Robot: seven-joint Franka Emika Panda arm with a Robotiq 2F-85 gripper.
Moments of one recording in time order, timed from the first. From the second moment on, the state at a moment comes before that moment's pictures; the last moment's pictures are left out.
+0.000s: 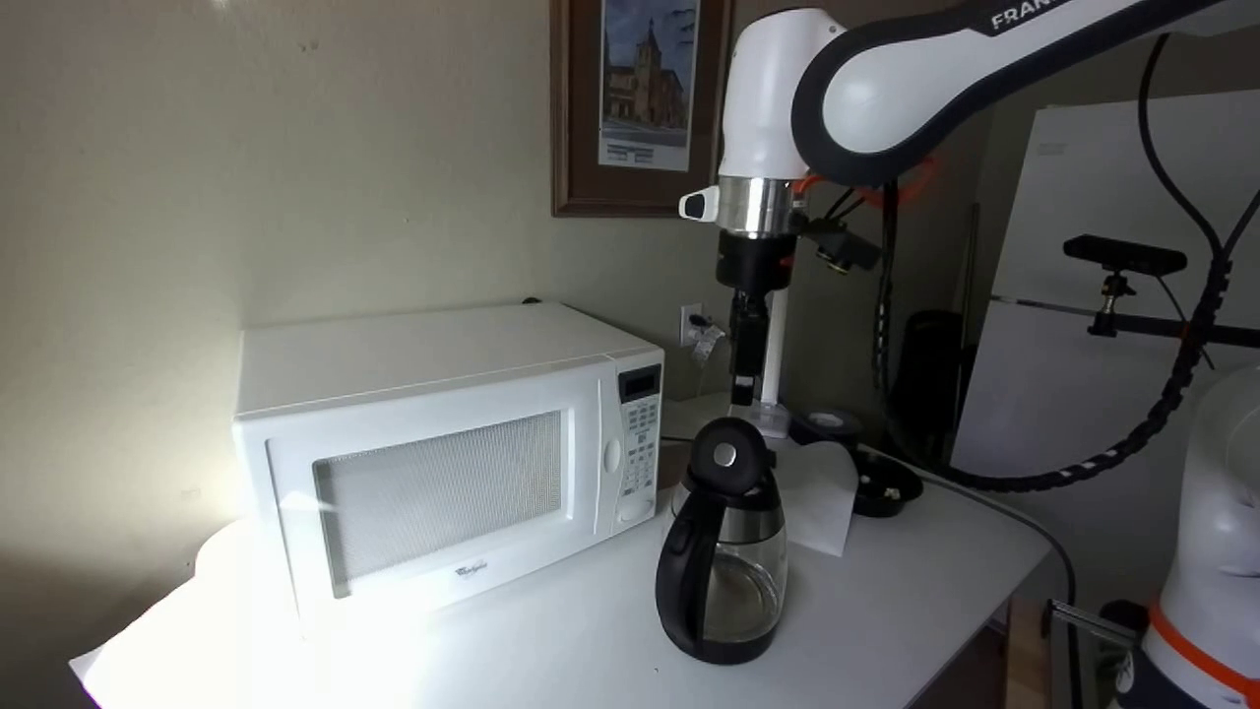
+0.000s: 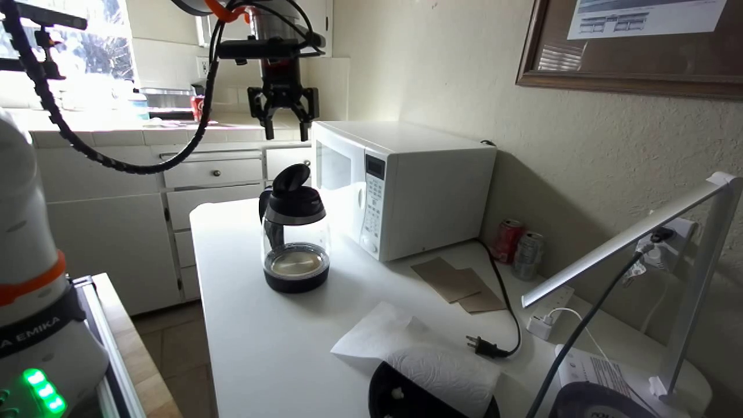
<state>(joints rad) 0.15 -0.43 0.02 -2.45 -0.10 2.07 -0.31</state>
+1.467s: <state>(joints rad) 0.12 -0.29 0.02 -2.43 -0.12 2.12 -0.26</state>
